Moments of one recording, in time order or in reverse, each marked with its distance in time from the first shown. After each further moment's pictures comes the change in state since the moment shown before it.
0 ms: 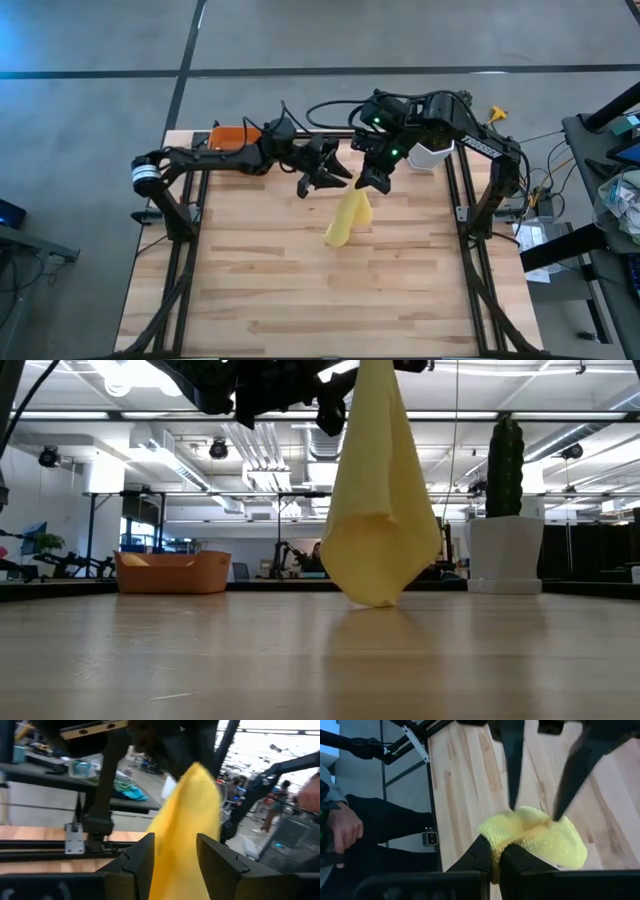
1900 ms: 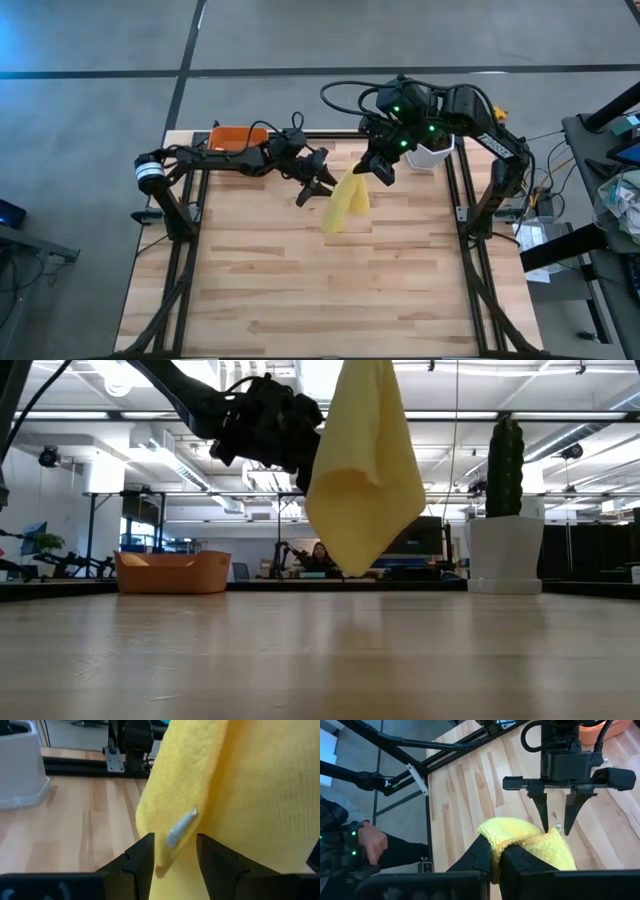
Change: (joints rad) left arm 0.053 0.031 -0.112 -0.343 -0.077 0.410; right arm 0.016 -0.008 0.148 0.039 0.112 0.053
